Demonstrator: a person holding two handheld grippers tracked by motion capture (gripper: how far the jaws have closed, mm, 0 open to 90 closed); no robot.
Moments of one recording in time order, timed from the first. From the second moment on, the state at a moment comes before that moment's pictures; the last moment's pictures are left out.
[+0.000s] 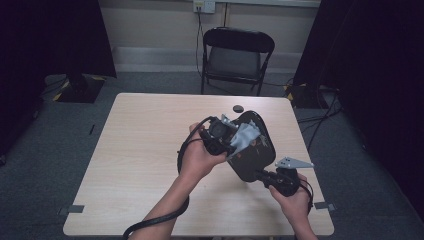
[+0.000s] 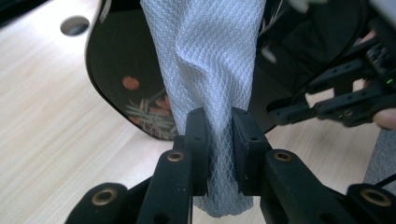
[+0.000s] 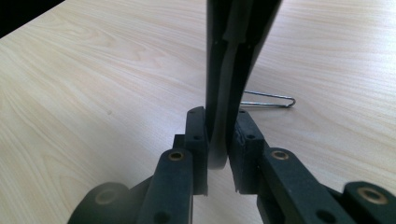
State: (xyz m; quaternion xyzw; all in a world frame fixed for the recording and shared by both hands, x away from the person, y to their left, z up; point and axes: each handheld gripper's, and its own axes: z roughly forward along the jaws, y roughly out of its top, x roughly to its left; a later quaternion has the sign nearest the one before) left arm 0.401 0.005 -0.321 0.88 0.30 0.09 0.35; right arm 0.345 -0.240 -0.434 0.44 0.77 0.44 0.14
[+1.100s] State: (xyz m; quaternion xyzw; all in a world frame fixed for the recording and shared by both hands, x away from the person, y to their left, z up) left arm 0.396 0.007 -0.448 0.90 0.34 0.03 0.27; right arm 0.345 -0.239 -0.433 0.44 0.77 0.44 0.14
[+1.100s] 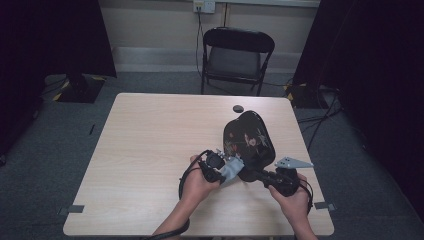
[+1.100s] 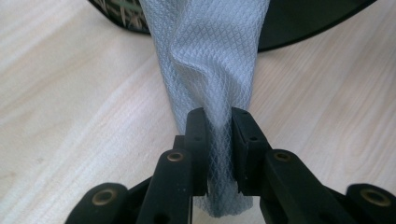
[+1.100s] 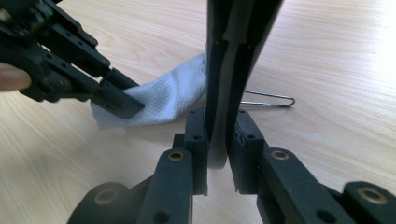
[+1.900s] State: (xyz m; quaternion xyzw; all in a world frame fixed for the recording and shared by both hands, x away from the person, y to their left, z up) left arm 0.394 0.015 -0.409 0.89 0.33 0.04 0.30; right arm 0.346 -0.239 -0.433 0.44 0.77 0.44 0.14
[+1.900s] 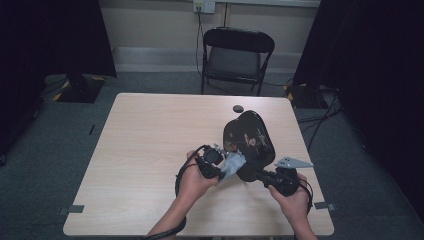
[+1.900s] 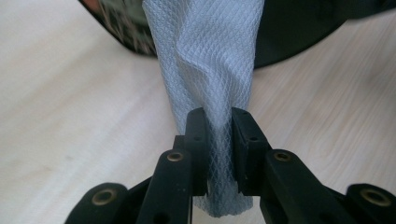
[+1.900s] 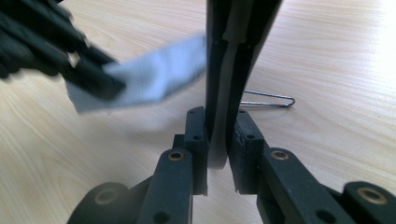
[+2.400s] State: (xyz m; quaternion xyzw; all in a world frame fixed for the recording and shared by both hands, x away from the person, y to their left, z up) left arm 0.400 0.012 -0.314 0.87 0.32 0.08 0.36; right arm 0.346 -0.238 -0.433 0.44 0.77 0.44 0.14
